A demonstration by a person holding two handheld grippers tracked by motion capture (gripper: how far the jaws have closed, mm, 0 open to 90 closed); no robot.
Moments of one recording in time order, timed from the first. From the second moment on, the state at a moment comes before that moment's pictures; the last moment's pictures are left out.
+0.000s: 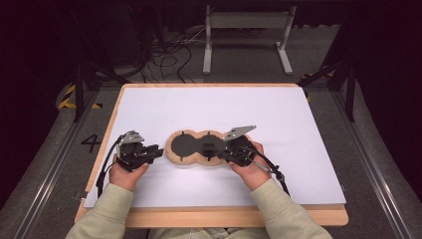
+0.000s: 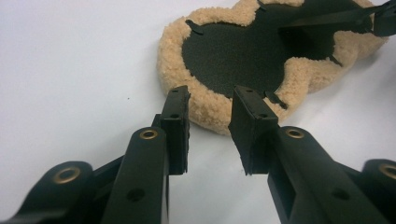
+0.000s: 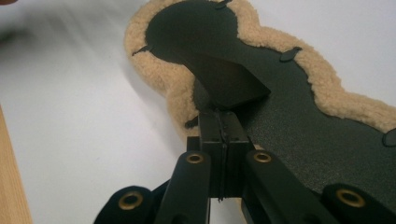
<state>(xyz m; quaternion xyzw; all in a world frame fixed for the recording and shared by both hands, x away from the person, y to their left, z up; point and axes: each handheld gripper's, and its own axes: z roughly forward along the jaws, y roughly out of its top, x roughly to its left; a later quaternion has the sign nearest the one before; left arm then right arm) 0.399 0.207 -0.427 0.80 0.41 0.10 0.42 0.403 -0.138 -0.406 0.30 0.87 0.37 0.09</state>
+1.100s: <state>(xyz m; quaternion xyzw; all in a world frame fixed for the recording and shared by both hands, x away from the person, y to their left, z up) 0.419 0.195 -0.418 0.78 0.44 0.07 0.44 0.411 -0.205 -0.374 0.38 0.83 0.39 0.14</state>
